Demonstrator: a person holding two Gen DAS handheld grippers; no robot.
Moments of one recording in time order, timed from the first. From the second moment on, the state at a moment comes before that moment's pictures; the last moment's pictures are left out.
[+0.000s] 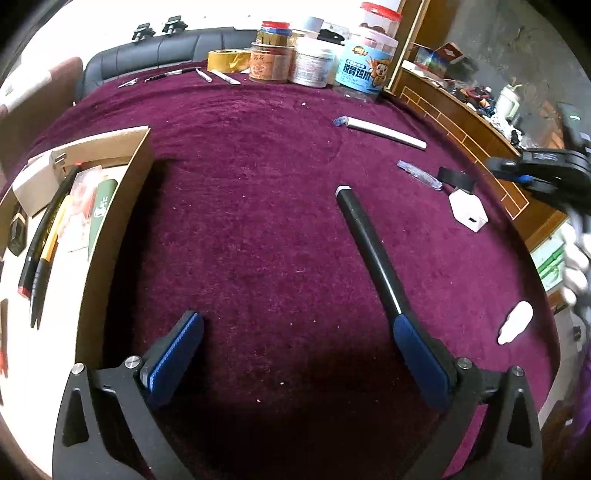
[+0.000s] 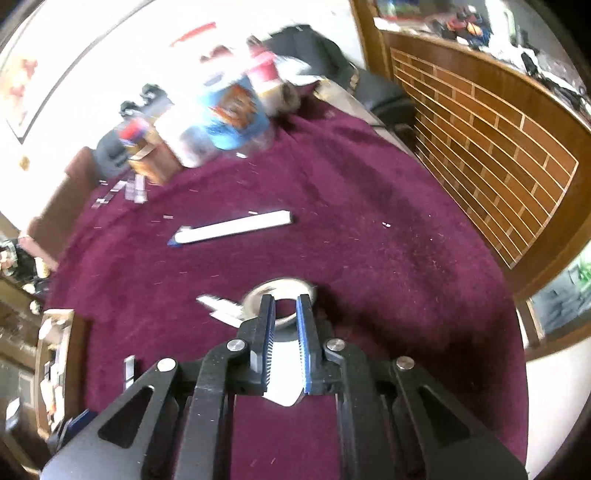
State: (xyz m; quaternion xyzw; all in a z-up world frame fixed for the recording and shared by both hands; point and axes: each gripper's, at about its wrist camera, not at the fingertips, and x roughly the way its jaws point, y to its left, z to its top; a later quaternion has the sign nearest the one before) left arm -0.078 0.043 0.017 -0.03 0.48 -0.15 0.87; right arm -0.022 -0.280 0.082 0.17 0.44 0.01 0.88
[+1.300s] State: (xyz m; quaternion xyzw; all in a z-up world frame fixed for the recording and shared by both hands) left arm -0.101 0.038 0.080 -0.08 0.44 -0.23 0.86; right arm 0.034 -0.287 0.032 0.15 0.52 0.01 0.84
